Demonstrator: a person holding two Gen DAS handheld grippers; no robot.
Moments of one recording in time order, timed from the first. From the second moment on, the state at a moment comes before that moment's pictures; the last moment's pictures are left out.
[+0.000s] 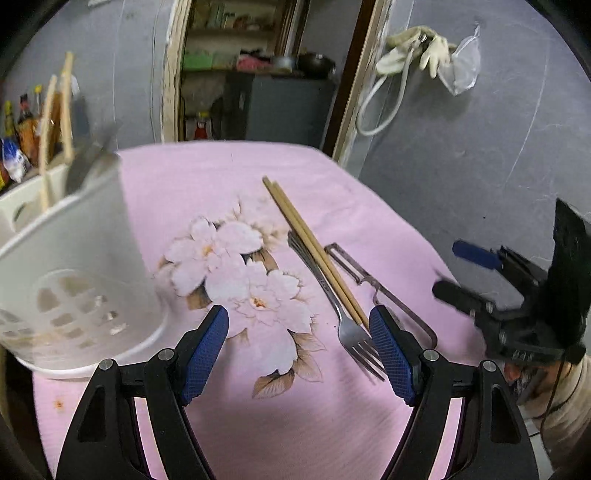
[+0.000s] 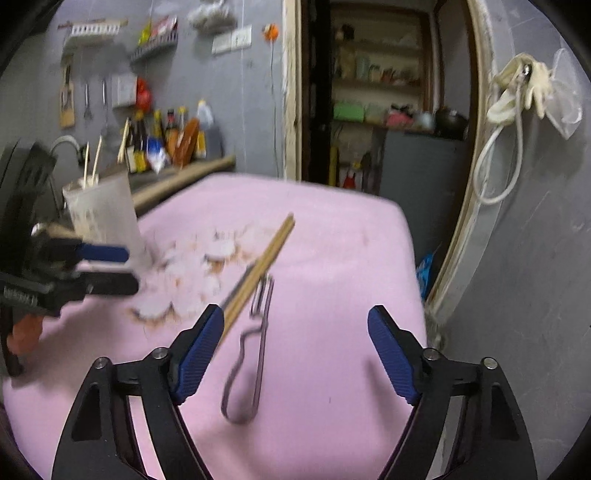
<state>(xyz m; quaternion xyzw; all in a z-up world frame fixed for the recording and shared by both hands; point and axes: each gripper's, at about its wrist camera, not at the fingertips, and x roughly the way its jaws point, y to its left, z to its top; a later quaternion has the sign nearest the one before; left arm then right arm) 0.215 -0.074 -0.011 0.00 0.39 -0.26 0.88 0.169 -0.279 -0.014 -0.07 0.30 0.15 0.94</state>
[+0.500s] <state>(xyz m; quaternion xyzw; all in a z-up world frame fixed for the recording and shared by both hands) 0.256 -0.093 -0.037 -0.01 0.47 -0.28 0.84 0.176 -0.257 -0.047 -0.12 0.38 0.19 0.90</state>
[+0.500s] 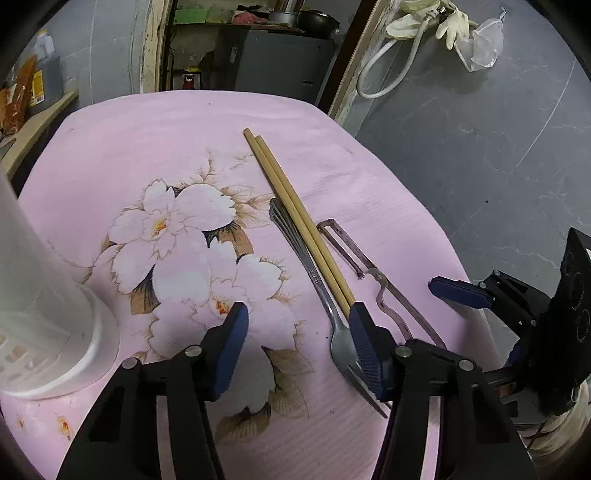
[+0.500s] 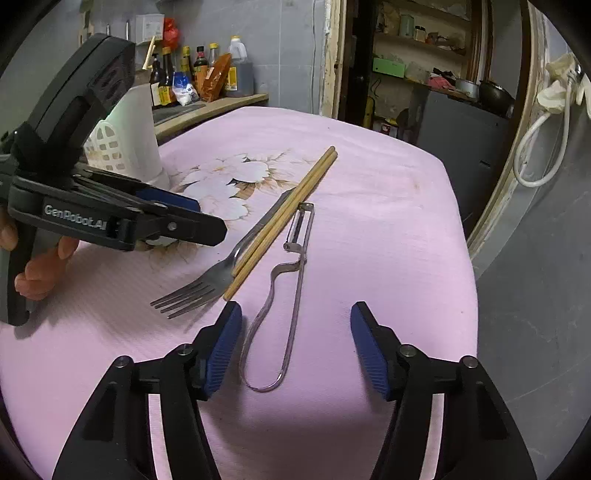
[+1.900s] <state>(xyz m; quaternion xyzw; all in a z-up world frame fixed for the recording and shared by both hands) 0.263 -0.088 -0.046 -0.01 0.50 -0.29 0.81 0.186 -0.296 -0.037 -0.09 0.38 0.12 0.91</state>
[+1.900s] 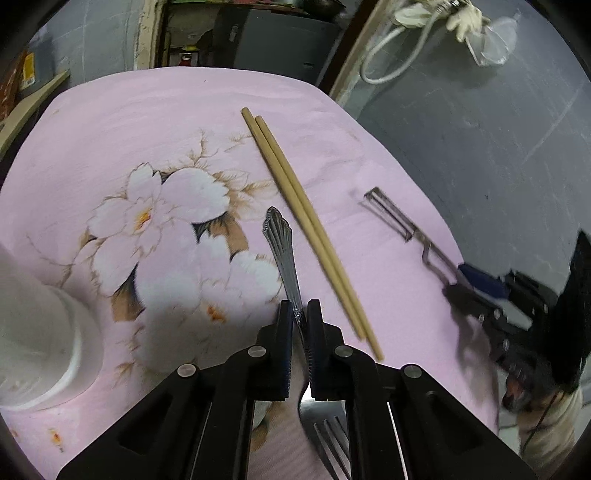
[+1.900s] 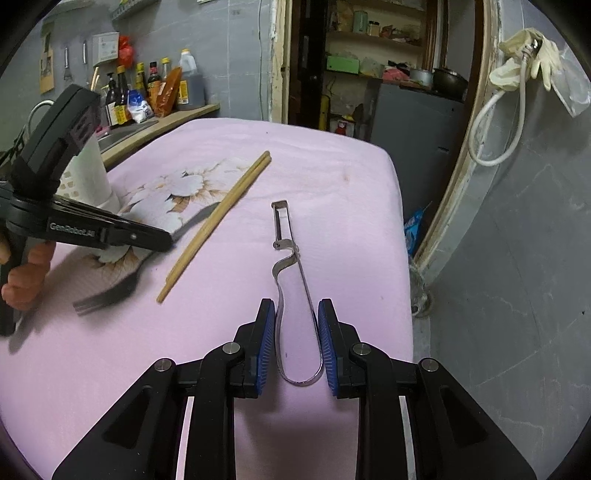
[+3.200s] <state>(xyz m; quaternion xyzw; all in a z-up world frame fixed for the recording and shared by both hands) 0.226 -0.084 -0.018 0.01 0.38 -0.24 0.89 0.174 -0.256 -0.003 -0.06 0.25 0.19 0.95</state>
